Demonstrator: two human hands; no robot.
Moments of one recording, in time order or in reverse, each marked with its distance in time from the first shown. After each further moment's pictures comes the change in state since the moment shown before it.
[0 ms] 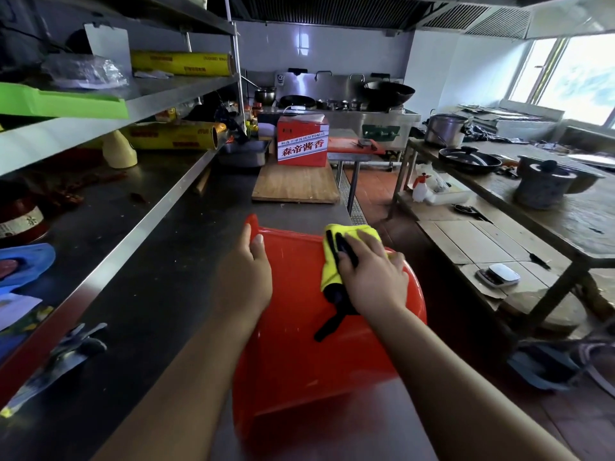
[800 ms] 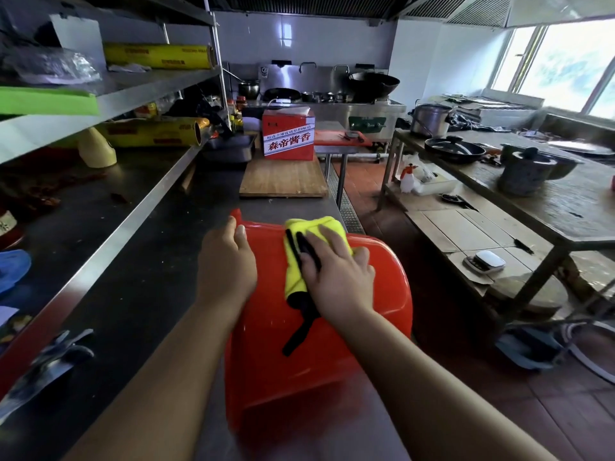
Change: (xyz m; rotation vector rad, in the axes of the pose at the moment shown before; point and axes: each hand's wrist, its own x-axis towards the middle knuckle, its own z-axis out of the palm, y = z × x) left_hand 0.023 -0.009 0.004 0.129 0.065 0.094; right_hand -0.019 -0.023 0.014 0.009 -0.011 -0.139
